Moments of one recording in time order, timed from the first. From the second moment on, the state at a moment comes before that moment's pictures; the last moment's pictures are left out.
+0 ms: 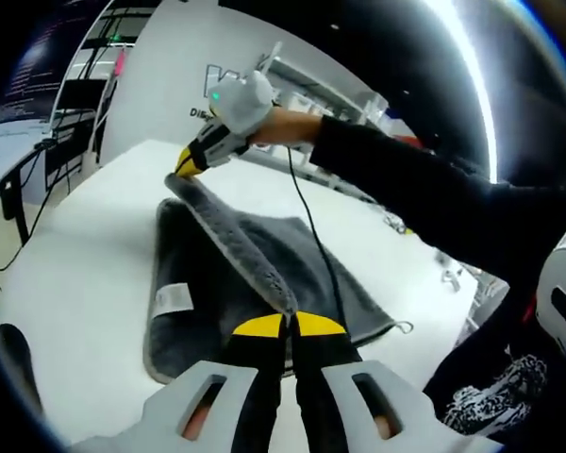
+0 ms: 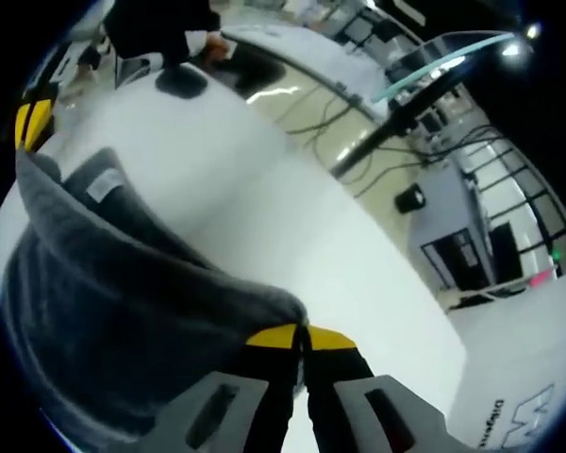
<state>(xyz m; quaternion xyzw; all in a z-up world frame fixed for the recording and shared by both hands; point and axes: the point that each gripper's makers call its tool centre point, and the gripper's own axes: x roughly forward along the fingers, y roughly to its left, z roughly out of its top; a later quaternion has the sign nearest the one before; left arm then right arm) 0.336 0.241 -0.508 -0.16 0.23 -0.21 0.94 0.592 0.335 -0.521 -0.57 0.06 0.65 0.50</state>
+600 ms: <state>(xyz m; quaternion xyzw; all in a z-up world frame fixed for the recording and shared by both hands) 0.334 0.216 -0.493 -0.15 0.21 -0.24 0.94 0.593 0.307 -0.502 -0.57 0.06 0.63 0.52</state>
